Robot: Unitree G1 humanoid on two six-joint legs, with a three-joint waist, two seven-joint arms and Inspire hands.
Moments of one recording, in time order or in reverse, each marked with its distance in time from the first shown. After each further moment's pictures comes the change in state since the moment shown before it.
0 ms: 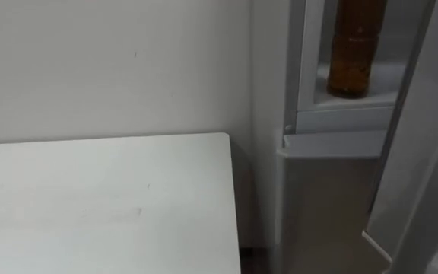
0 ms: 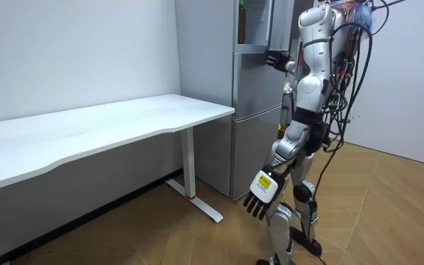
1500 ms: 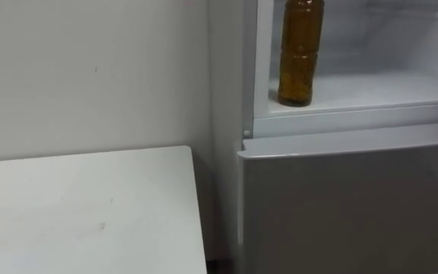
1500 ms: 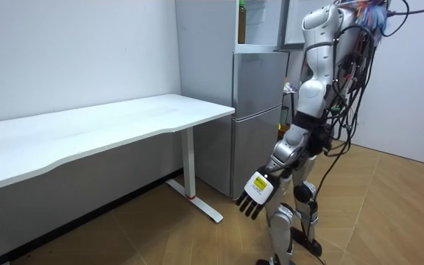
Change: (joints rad) left arm 0.043 -0.017 0.182 0.004 0.000 -0.018 -0.002; right arm -0.034 -0.036 -0.371 0.040 0.244 -0.090 -0.276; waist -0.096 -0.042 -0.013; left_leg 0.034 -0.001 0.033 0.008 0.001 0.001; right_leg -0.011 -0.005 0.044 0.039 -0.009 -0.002
